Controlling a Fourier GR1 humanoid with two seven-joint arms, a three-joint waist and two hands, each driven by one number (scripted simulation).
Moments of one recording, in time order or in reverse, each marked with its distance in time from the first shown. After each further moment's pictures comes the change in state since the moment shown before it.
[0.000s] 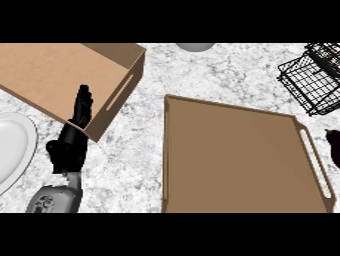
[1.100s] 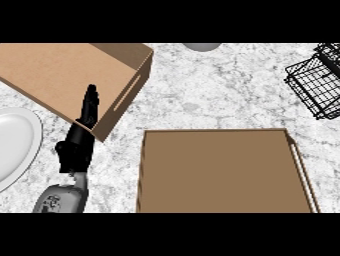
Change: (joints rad) left arm -0.007 -0.023 -0.024 0.003 -0.022 -0.002 0.003; right arm -0.299 -0.202 -0.514 0.026 -0.552 0.475 0.122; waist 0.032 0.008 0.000
